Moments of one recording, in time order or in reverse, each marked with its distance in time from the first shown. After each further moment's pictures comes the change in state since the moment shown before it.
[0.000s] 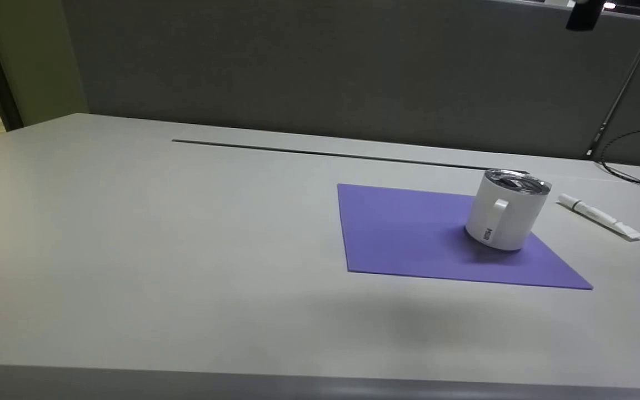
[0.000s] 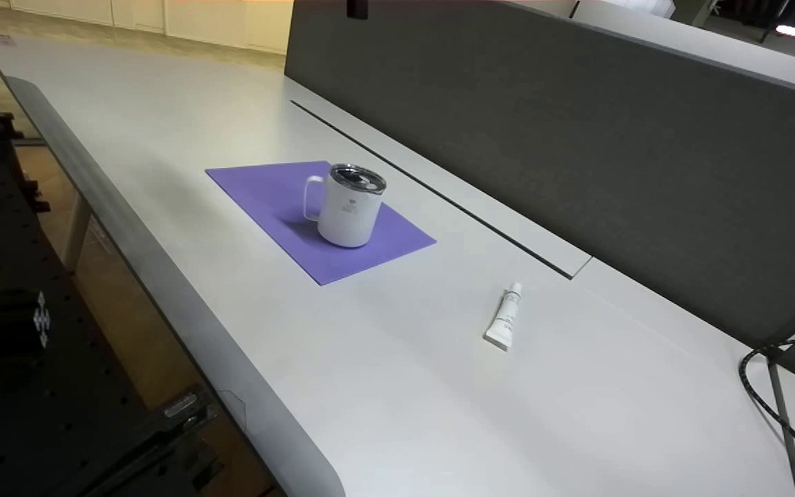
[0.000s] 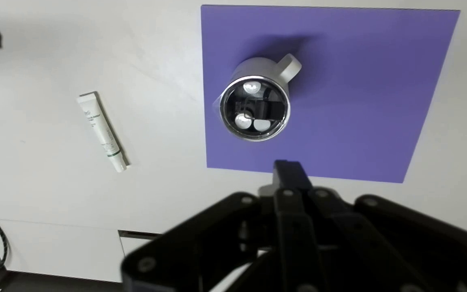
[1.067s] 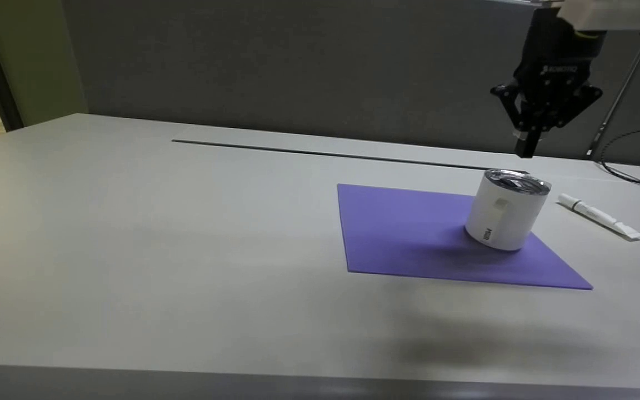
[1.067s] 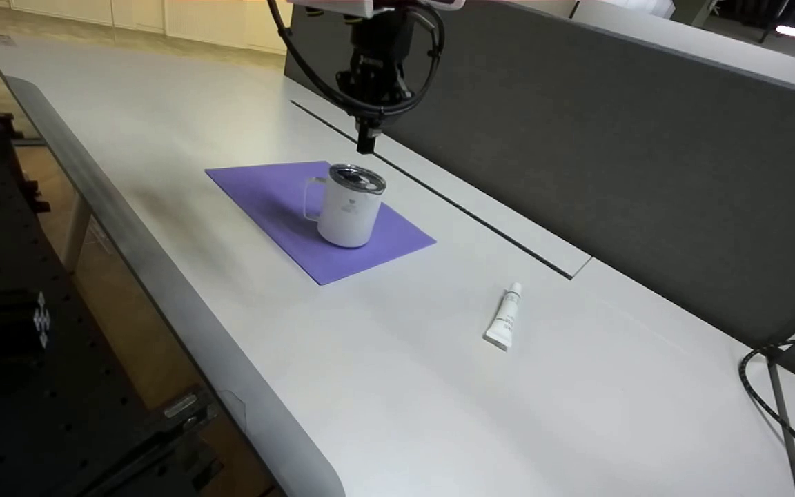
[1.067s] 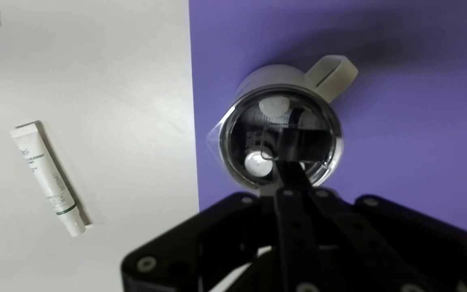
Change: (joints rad) arm 0.008 0.477 -0.072 0.119 -0.050 0.255 0.028
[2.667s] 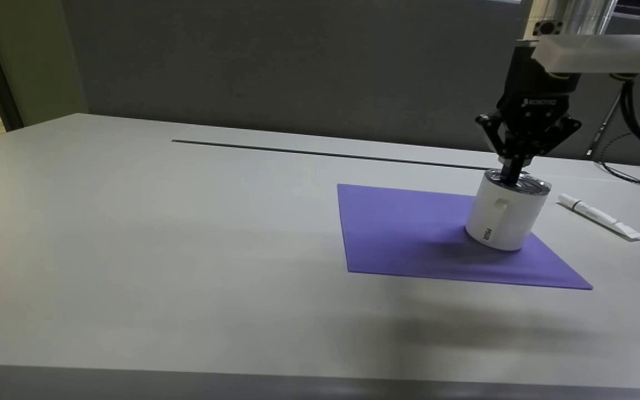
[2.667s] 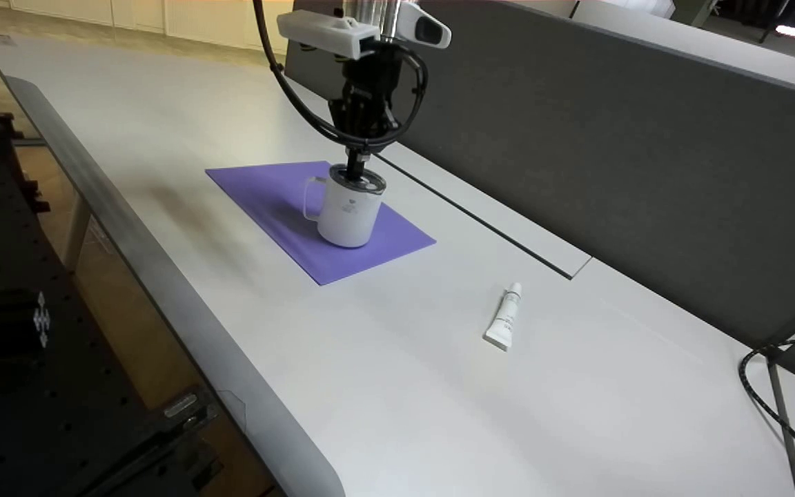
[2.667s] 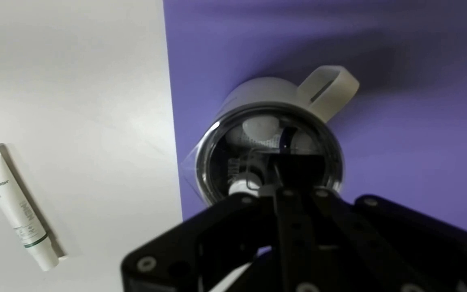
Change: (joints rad) arm 0.072 0.105 -0.056 0.025 0.040 0.046 0.003
